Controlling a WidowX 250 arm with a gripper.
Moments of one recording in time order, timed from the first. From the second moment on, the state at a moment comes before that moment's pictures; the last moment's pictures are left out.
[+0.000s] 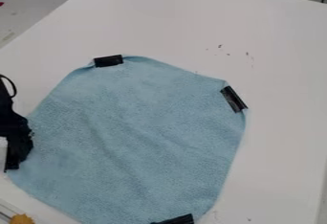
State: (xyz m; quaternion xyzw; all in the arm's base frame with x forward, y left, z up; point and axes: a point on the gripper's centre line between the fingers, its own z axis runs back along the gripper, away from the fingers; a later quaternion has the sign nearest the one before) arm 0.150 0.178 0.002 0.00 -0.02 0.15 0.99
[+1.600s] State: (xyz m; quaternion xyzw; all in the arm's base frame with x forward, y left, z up) arm 0.220 0.116 0.072 0.06 -0.01 0.05 1.00
